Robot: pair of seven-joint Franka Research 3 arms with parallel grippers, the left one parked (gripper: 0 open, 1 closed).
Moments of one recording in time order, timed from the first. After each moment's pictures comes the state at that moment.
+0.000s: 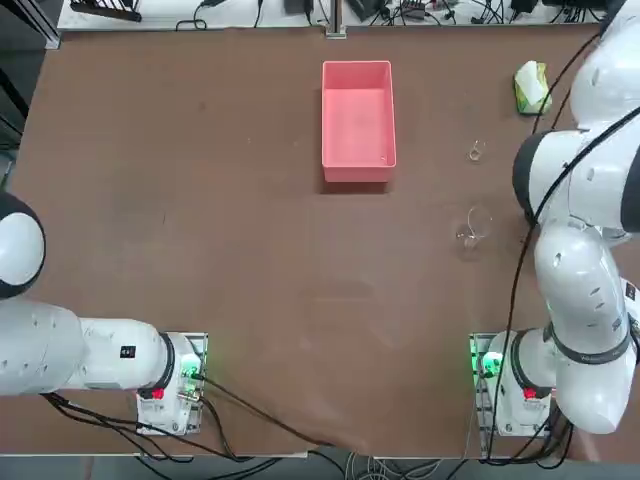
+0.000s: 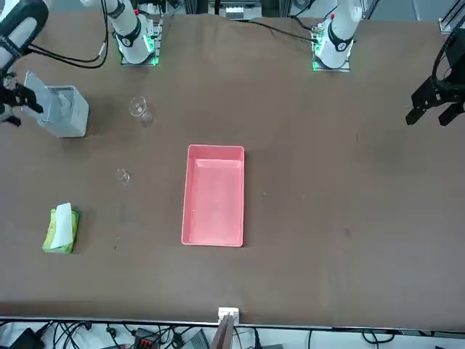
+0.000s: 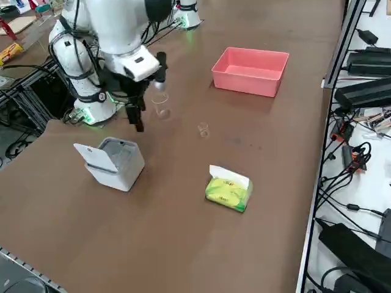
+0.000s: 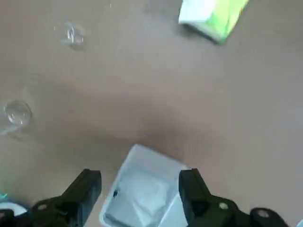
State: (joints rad) arm 1.03 0.81 -1.75 -1.95 0.73 1.66 -1.40
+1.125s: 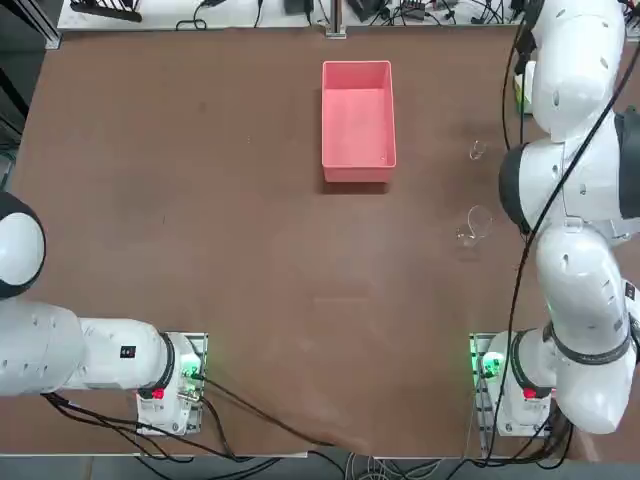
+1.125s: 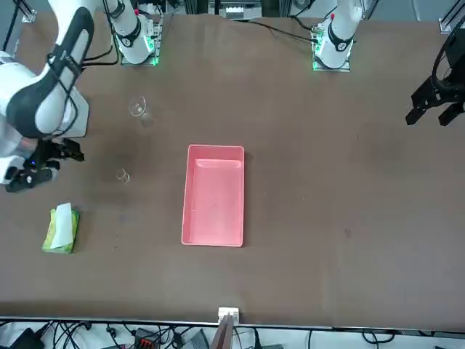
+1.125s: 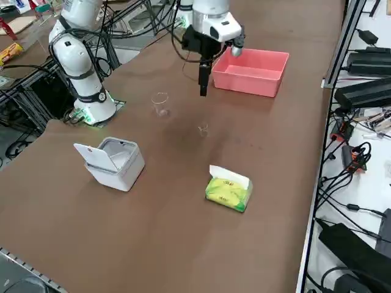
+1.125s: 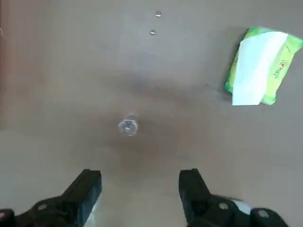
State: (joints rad) arm 1.04 0.78 -1.46 -1.56 0.68 1.53 -0.67
